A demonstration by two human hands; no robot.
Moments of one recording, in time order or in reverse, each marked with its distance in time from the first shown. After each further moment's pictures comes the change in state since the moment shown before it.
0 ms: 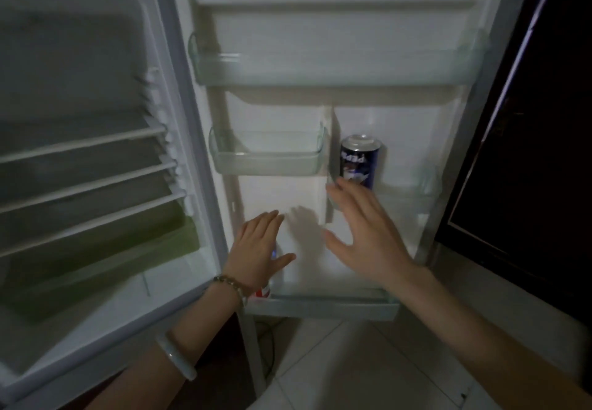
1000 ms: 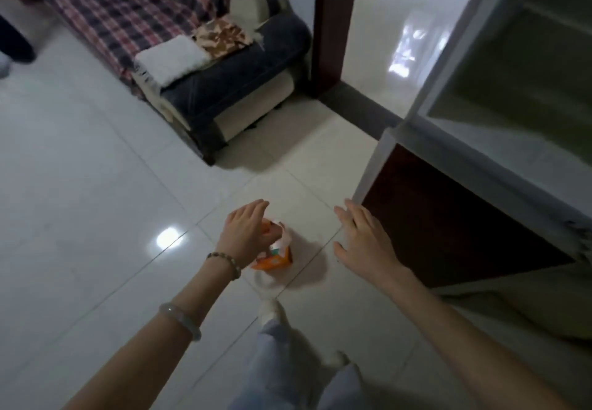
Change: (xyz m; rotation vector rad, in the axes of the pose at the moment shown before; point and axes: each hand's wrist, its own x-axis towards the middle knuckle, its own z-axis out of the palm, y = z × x) left_hand -0.566 0.039 -0.084 0.143 -0.121 -1.665; right_hand -0.220 -0.357 0.236 0.492 -0.899 -1.039
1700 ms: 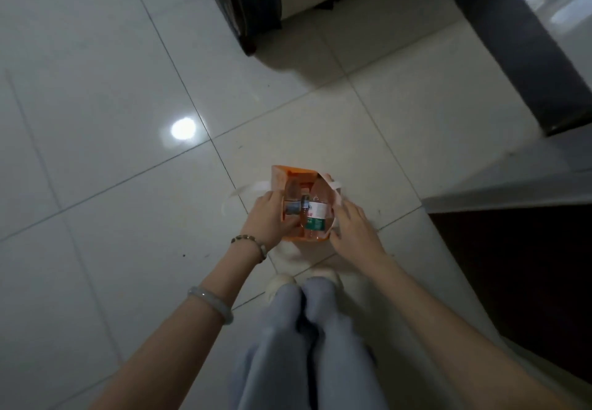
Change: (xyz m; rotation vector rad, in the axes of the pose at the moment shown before) left_hand 0.137 -0.254 0.311 -0.432 -0.231 -0.519; right_hand 0.202 -0.008 0.448 0.225 -0.498 0.017
